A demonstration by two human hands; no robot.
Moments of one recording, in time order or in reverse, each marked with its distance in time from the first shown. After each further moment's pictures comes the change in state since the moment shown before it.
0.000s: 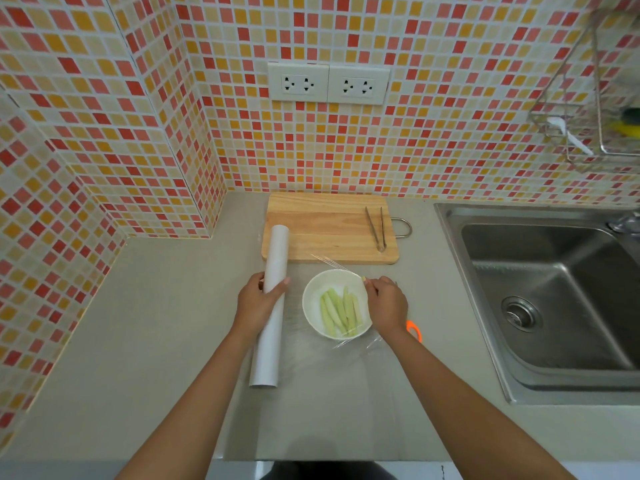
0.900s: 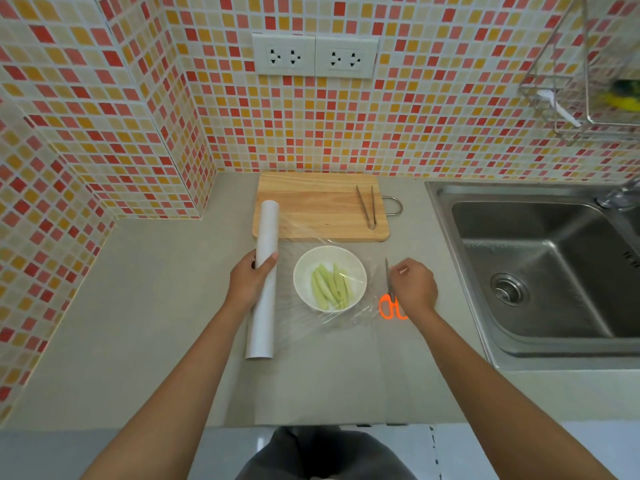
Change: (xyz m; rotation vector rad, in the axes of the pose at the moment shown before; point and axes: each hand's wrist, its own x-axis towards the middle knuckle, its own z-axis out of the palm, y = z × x) left_hand -0.002 -0.001 0.003 0.010 -0.005 0.035; right_hand -0.004 0.040 -0.049 0.035 0.059 0.268
